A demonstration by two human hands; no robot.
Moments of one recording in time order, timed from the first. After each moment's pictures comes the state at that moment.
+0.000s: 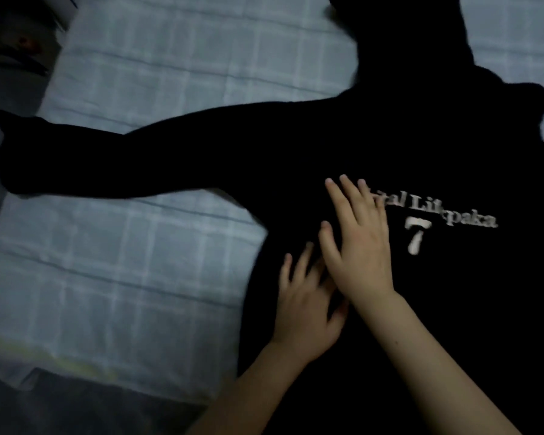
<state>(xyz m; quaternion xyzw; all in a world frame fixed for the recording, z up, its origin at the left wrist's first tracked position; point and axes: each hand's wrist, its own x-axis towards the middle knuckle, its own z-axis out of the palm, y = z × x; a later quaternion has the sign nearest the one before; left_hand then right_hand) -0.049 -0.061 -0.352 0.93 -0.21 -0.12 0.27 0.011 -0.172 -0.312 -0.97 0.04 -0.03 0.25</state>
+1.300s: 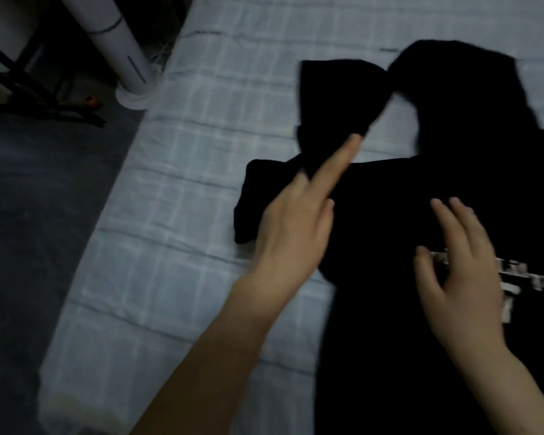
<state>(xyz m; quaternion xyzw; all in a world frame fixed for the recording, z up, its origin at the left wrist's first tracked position) 0.131 0.057 -0.222 0.90 -0.18 0.05 0.39 0.054 -0.140 -0.269 -0.94 0.11 -0.13 0.29</state>
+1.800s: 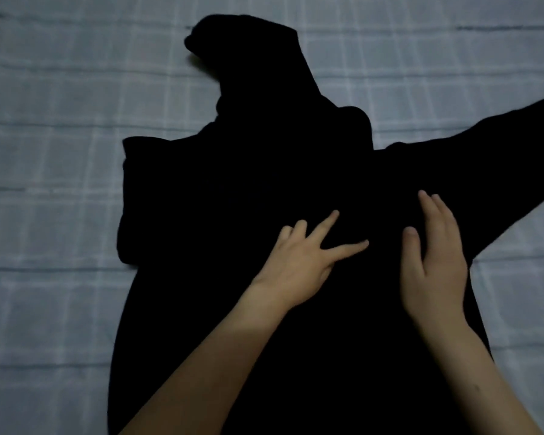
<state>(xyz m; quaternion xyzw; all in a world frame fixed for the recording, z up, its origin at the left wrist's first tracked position) 0.033 -0.227 -0.314 0.87 -0.45 -0.13 0.12 -0.052 -0.395 -0.272 -0.90 0.27 -0.14 0.31</state>
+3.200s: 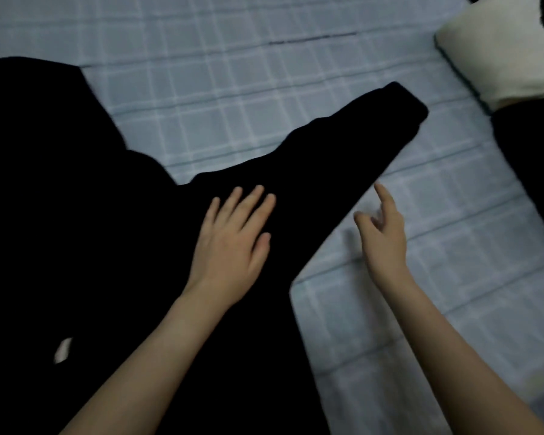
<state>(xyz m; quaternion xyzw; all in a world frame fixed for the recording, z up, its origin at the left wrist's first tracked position) 0.031 -0.442 -0.296 0.89 -0.40 -0.03 0.20 -0.079 -0.655 -0.306 -0.77 0.43 -0.16 0.44</state>
